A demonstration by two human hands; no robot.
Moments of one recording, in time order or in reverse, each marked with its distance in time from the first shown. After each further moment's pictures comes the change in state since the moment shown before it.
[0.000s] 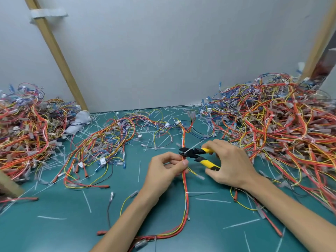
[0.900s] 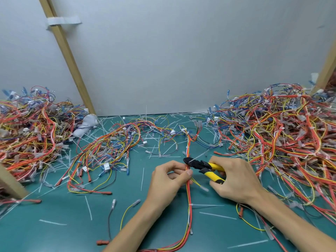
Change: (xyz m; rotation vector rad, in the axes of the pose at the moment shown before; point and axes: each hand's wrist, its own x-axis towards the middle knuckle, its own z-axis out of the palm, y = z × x) left_hand 0.001 -0.004 0.002 0.042 0.073 0.038; right_hand 0.002 0.000 0.002 0.055 -0.043 0.060
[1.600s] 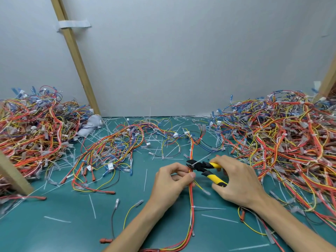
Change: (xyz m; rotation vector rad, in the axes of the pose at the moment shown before) left_hand 0.001 0.000 -0.001 0.015 -0.012 0.004; right_hand -0.001 0.000 -0.002 -0.043 0.017 -0.055
